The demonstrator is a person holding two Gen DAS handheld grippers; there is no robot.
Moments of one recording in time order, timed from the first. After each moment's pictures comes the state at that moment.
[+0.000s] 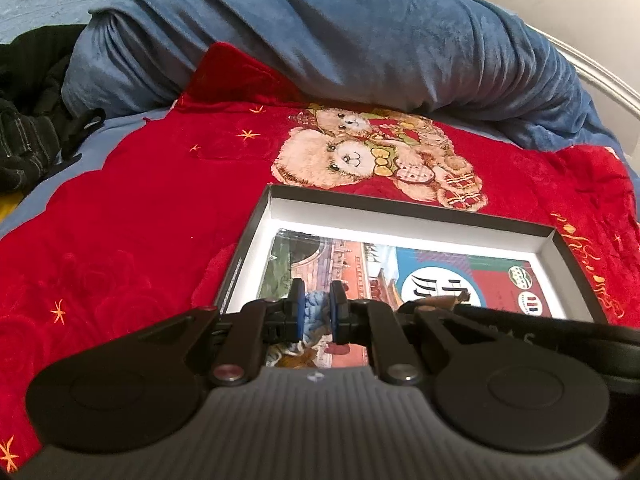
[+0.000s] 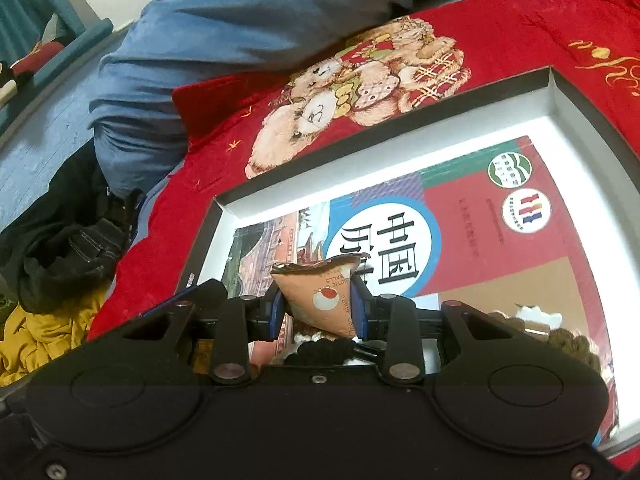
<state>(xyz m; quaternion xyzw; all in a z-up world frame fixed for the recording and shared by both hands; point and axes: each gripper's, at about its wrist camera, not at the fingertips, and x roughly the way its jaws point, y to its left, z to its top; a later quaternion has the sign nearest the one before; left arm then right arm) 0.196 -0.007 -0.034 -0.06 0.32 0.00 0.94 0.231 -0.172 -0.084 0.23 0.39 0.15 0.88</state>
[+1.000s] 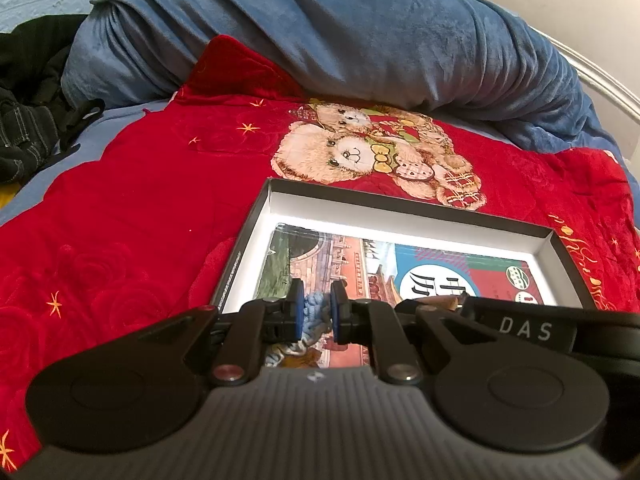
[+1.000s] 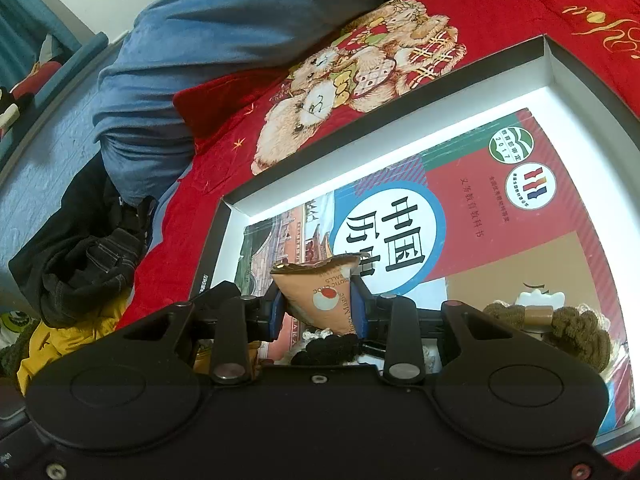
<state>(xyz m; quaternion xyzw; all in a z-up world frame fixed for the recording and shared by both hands) 0.196 -0.004 -0.034 -0.07 0.33 0.00 0.94 0.234 -0.180 -0.090 0.27 0.40 0.16 0.86</state>
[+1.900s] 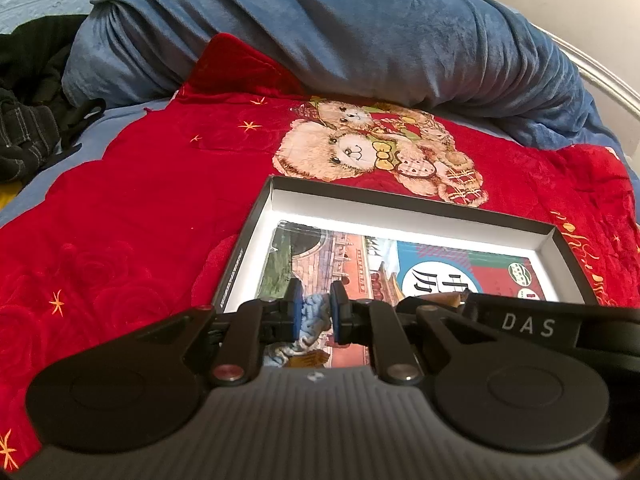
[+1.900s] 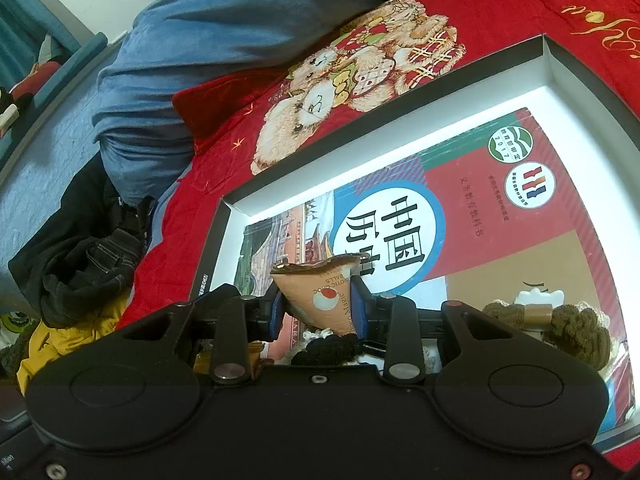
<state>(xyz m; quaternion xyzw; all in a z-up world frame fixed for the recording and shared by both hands) 0.196 -0.005 -0.035 -0.07 0.34 0.00 0.94 0.234 -0.179 -0.090 0.27 0.40 0.16 0.86</state>
